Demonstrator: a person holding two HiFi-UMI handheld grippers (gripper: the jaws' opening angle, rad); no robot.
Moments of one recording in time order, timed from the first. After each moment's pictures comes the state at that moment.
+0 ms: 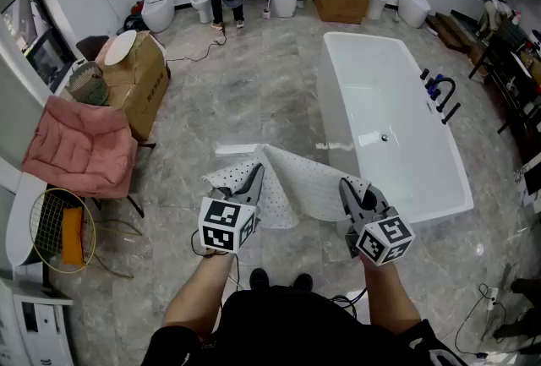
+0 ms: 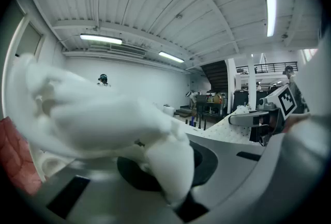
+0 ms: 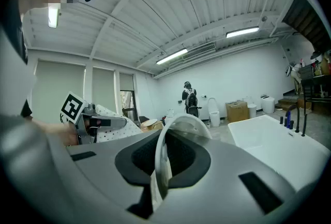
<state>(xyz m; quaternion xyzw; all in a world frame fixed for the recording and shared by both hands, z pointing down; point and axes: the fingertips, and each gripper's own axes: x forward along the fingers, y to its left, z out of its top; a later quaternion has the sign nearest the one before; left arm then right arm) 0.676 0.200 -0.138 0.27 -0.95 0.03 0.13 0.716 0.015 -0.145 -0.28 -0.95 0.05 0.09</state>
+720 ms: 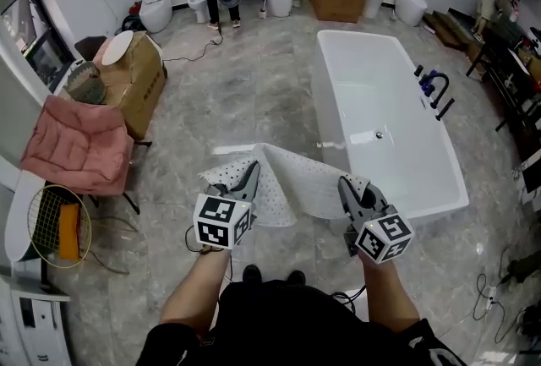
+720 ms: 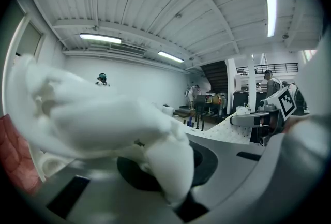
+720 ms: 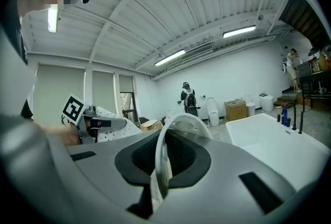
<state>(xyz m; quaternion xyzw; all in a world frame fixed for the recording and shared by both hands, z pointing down) 0.693 0.158 -0.137 0.27 -0.95 0.02 0.13 0.735 -0.034 -0.144 -0.28 -0.95 0.06 0.09</state>
